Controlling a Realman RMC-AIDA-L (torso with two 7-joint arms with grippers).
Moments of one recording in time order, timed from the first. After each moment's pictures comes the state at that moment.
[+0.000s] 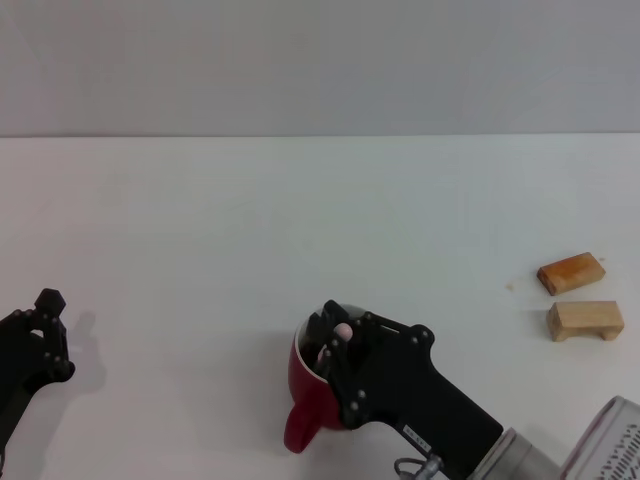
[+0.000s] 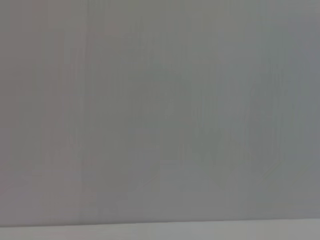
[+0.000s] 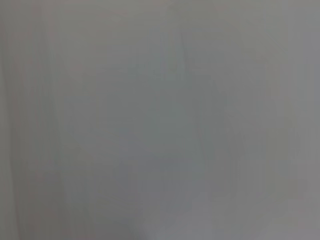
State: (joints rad) left arm -0.17 -2.06 -0.39 -0.14 2.08 1.39 -0.23; right arm 0.38 2.08 0.02 0.64 -2.09 -1.26 -0.02
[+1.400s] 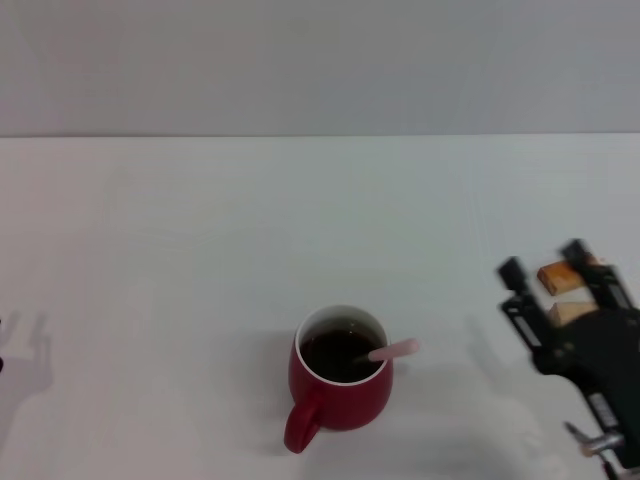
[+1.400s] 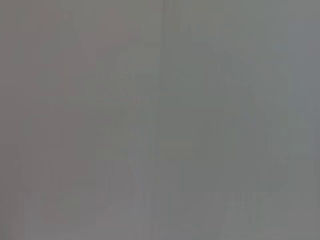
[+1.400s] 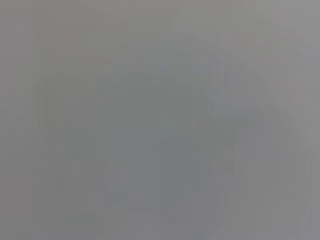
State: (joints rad) left arm -0.11 -2.06 -0.53 -0.14 2.07 1.48 -0.23; right arm 0.14 2.07 0.24 0.52 -2.08 -1.54 0.06
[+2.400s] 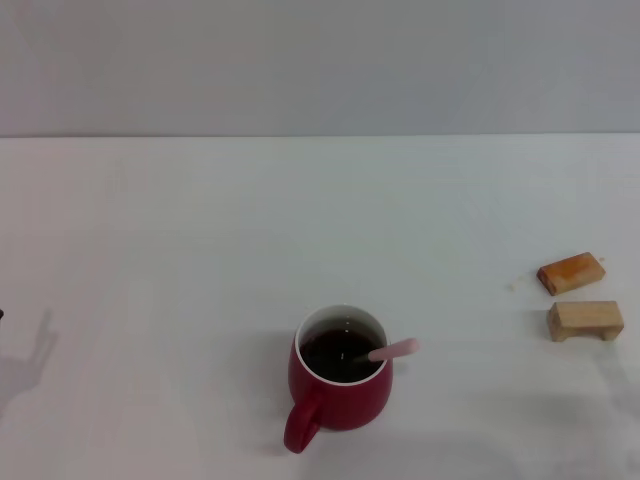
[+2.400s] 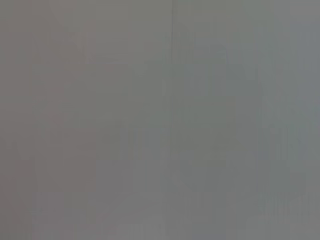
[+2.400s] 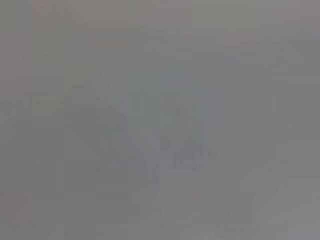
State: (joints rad) left arm -0.10 -2.06 -0.56 -0.14 2.07 1.51 -0.18; right arm 0.01 2.08 0.35 0.47 -1.92 -1.54 0.05
